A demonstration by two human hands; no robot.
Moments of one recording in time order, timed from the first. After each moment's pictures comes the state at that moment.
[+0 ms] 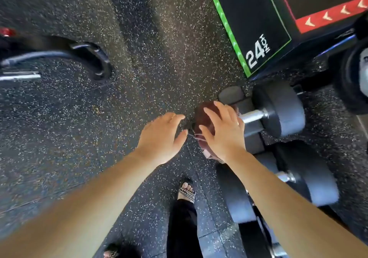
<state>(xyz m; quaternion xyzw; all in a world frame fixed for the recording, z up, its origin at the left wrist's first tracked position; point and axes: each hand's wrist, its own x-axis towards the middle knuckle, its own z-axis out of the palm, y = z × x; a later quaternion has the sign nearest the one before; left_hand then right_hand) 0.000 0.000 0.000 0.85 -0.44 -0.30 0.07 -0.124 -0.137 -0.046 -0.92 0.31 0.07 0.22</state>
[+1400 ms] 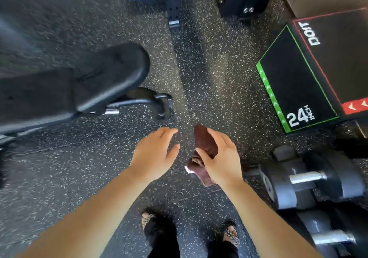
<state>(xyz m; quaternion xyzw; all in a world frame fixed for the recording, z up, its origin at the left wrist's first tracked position) 0.251 0.200 0.141 0.89 -0.37 -0.23 0.14 0.126 0.054 0.099 -0.87 0.32 -0.05 0.36</state>
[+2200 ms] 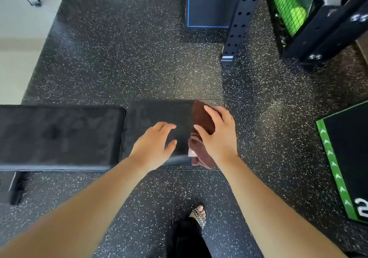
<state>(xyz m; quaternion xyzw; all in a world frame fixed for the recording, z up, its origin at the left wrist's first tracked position) 0.582 0.246 0.083 0.93 -0.25 -0.21 0.18 0.527 0.066 0.056 -0.91 0.21 -0.09 0.35</state>
